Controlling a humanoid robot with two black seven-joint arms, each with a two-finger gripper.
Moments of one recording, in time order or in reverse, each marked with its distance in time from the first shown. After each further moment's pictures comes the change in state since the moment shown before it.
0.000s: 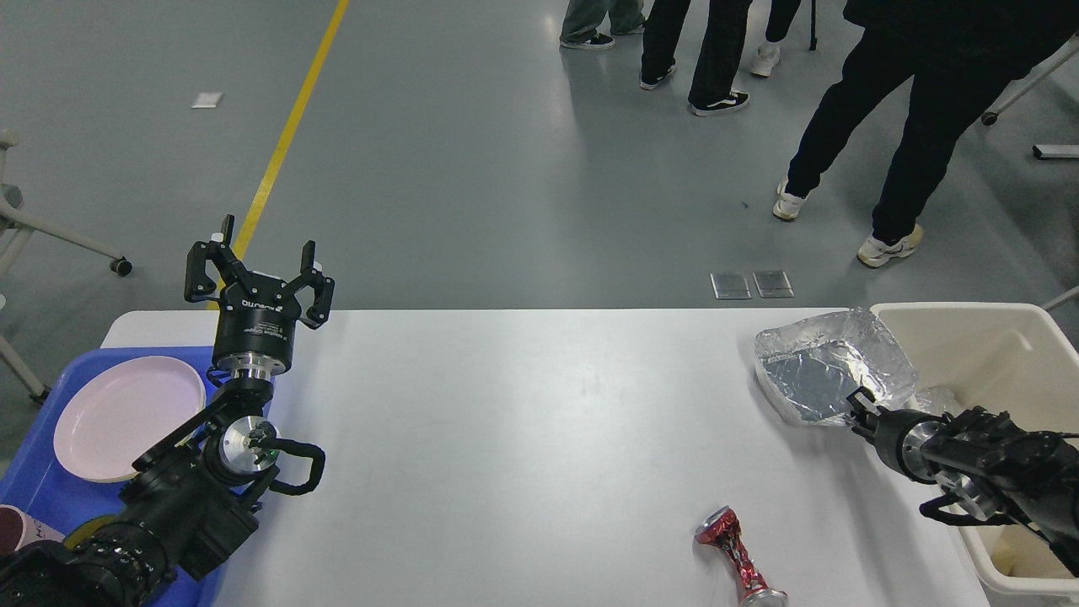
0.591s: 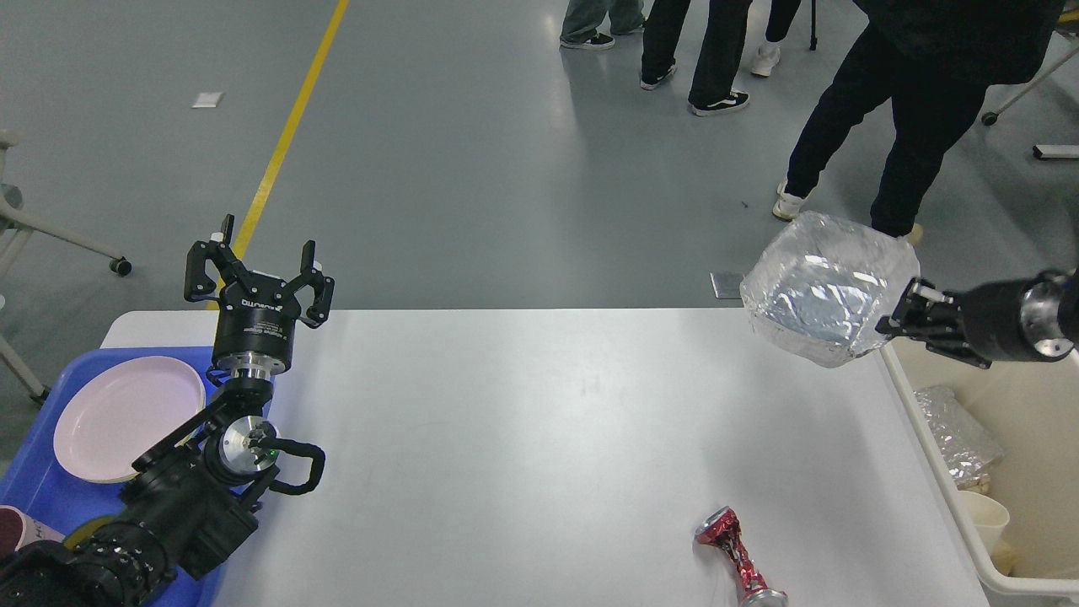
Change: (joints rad) left arm -0.001 0.000 0.000 0.000 0.000 0.000 0.000; right arm 0.803 -0.477 -0.252 0.621 -0.326 0.467 -0.009
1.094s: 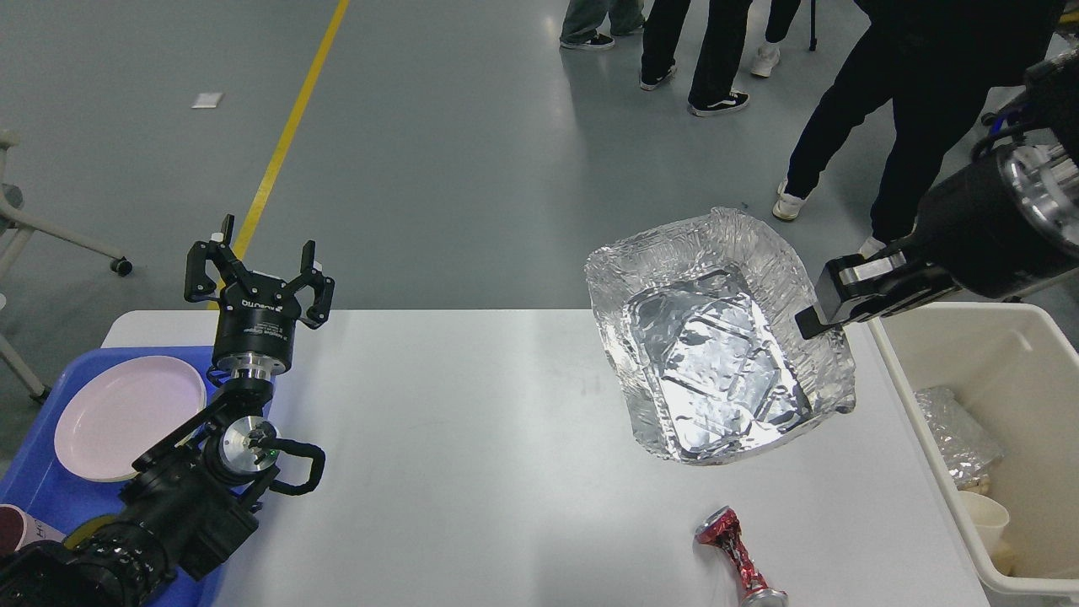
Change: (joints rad) left arm 0.001 0.000 0.000 -0.001 0.000 0.000 0.000; right arm 0.727 0.064 -0.116 0.478 -0.129 0.404 -0.139
